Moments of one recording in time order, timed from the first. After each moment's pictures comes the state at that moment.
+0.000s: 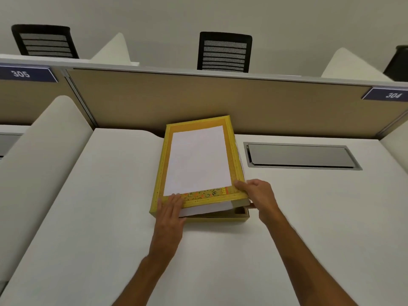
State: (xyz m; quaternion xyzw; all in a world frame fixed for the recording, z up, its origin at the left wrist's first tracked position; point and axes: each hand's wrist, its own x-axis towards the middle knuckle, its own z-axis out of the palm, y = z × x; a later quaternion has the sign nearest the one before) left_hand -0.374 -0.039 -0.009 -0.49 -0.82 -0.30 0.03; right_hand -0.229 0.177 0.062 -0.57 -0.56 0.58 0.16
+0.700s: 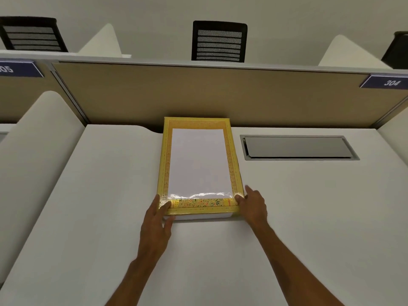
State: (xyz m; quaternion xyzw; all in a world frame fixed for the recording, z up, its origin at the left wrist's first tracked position) left_hand -0.388 -0.060 -0.028 -0.35 -0.86 -0.35 -0.14; right_hand -0.213 0.165 -0.018 -0.59 -0.74 0.33 0.05
